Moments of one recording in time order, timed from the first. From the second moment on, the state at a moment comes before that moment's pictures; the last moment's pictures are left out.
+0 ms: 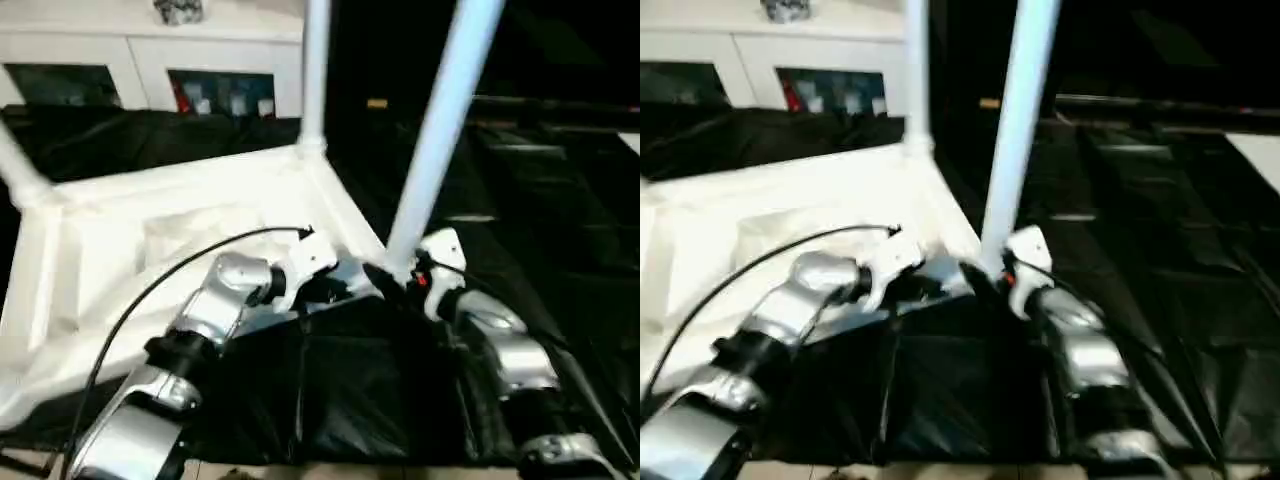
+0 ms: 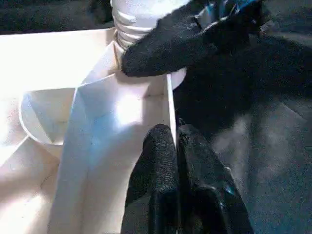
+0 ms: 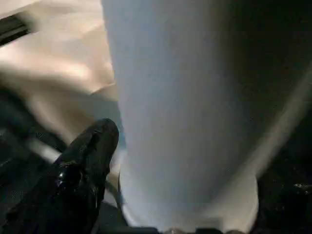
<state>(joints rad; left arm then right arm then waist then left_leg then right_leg) -0.63 0.23 -0.30 0.60 0.09 0.11 -1.12 -0.38 -0.25 0.06 0.47 0.12 0.11 0.81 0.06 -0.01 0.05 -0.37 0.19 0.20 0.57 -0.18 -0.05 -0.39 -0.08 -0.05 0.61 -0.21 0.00</state>
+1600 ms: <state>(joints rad) -0.65 0.14 -0.28 0.61 0.14 0.26 -0.90 -0.45 -0.03 -0.04 0.60 0.08 0.08 0.34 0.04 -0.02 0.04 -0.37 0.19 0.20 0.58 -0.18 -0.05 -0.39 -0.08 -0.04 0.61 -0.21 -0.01</state>
